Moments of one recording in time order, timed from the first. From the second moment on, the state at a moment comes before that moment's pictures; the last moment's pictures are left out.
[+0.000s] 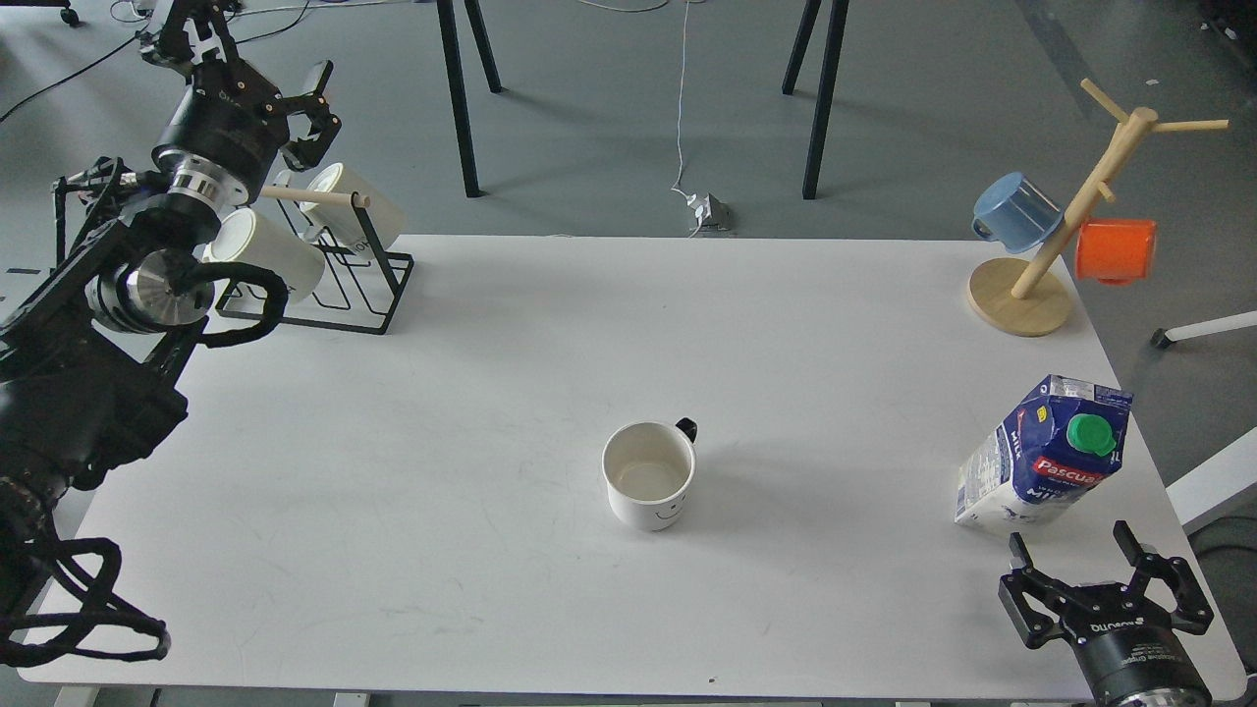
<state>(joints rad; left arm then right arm) -0.82 0.34 -0.95 -0.66 0.19 -0.34 -0.28 -0.43 -0.30 1.31 1.30 0.36 0.49 0.12</state>
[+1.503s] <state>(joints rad) -0.82 0.34 -0.95 -0.62 0.13 -0.36 -0.28 -0.33 -0.26 1.32 1.20 0.33 0.49 0.14</state>
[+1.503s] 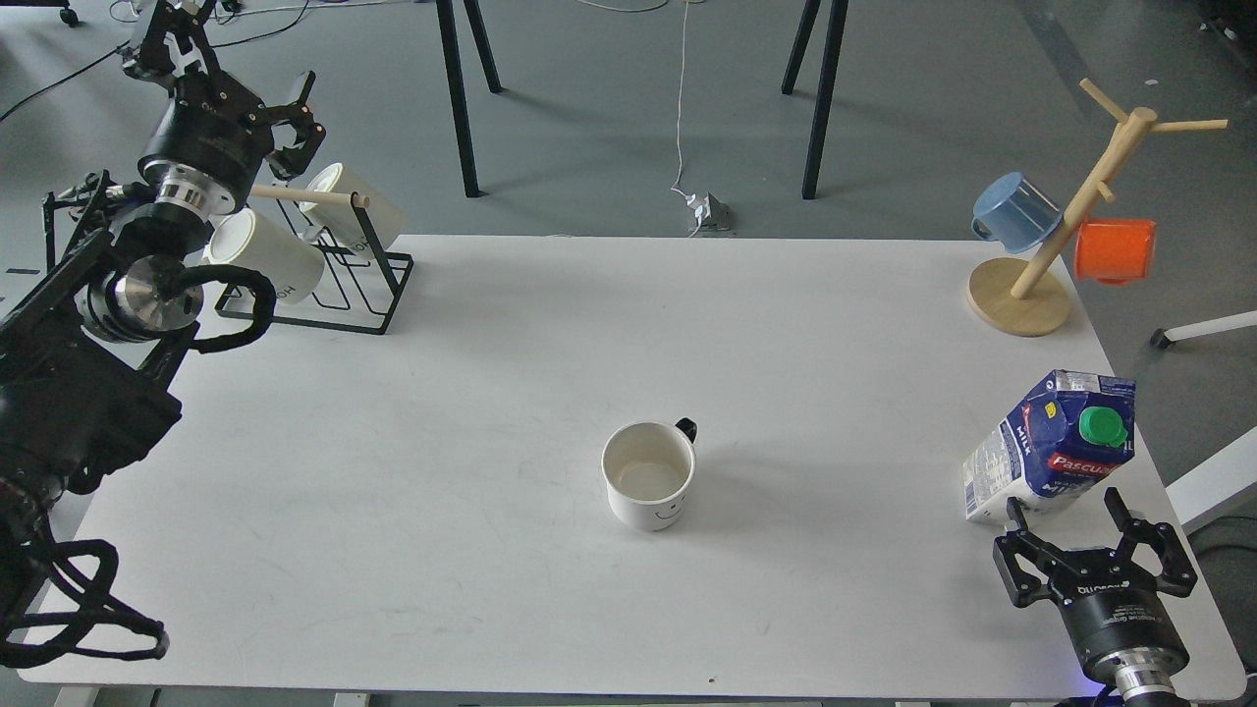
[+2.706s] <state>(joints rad) -0.82 0.35 -0.94 -0.59 0.14 -0.36 -0.28 -0.31 -0.19 1.32 1.32 0.32 0.49 0.19</state>
